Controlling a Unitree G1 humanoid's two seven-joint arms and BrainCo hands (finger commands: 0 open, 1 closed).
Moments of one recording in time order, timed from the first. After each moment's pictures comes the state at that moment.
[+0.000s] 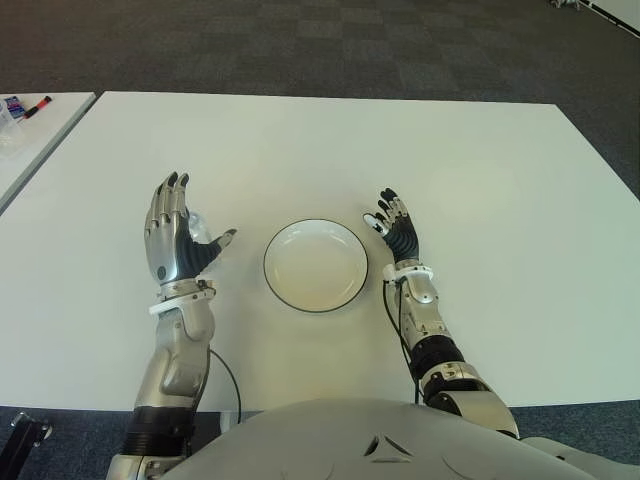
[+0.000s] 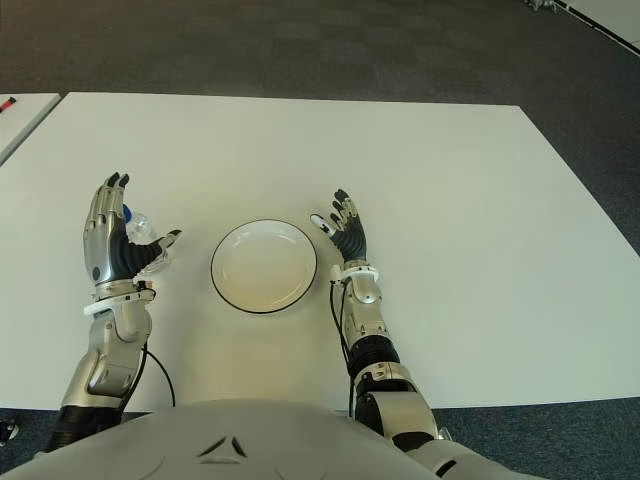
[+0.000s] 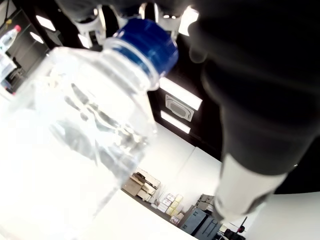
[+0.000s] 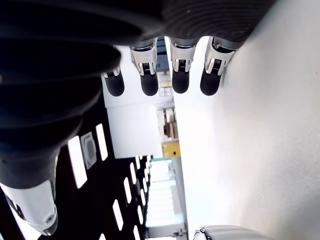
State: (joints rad) left arm 0.23 0.19 -0.02 -0.10 0.72 -0.02 0.54; right arm -0.22 0.06 -0.05 0.75 0.05 -0.44 0.04
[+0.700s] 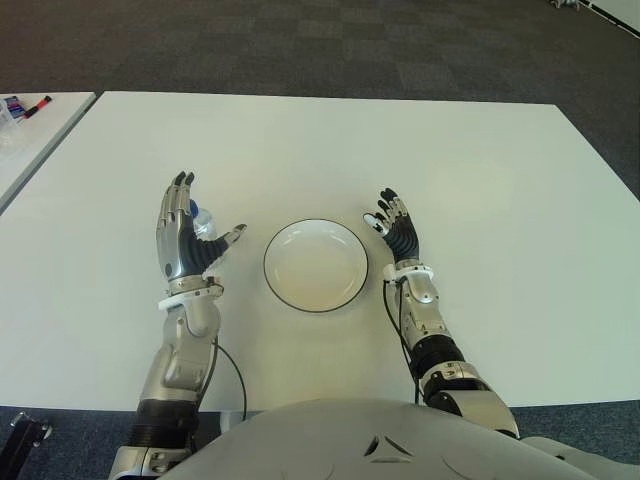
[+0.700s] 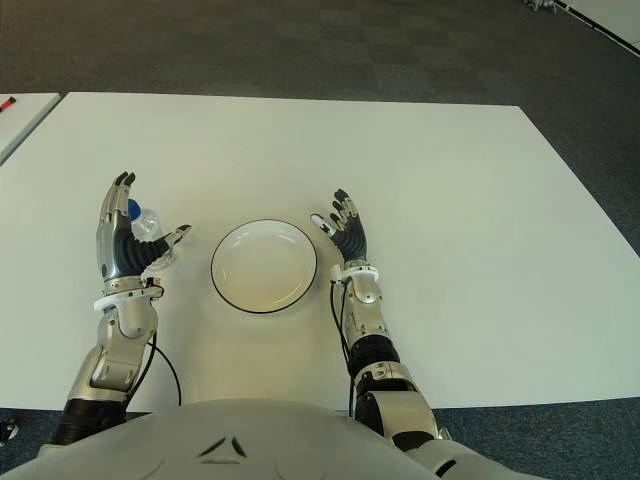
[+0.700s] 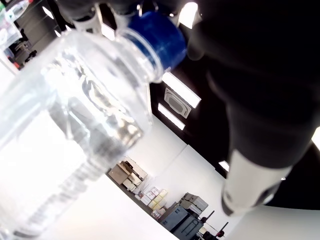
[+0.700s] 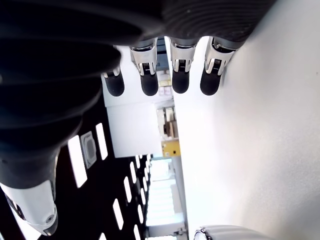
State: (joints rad) left arm 0.21 0.18 -0.02 -0.05 0.63 -0.09 0.53; right arm -0.22 0.06 -0.06 0.75 0.05 -0.44 0.05
